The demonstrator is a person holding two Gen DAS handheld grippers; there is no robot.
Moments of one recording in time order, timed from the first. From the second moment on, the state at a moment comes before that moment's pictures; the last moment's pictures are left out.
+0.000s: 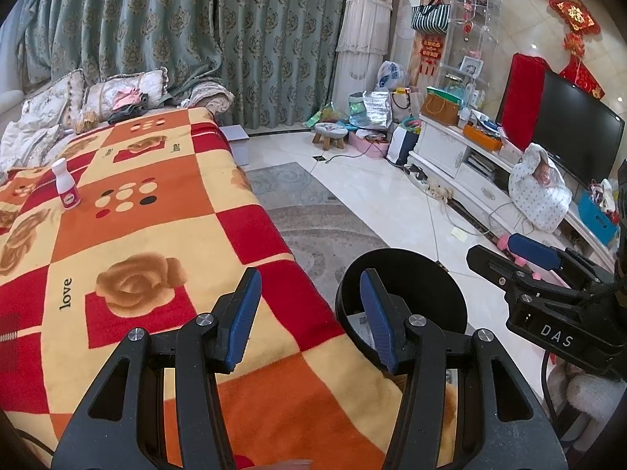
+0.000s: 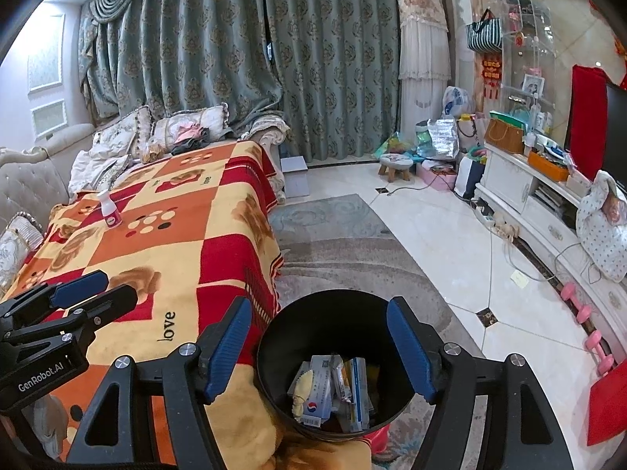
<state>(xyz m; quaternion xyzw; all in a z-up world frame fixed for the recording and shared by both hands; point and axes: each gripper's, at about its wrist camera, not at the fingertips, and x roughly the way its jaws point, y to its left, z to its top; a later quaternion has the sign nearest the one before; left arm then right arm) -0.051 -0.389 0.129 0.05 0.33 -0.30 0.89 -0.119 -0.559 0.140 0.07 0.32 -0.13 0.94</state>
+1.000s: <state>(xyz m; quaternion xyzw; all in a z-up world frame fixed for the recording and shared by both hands) -0.049 -0.388 0.116 0.04 0.34 -0.30 0.89 -0.120 -0.565 0.135 0.07 0.33 -0.13 0.93</state>
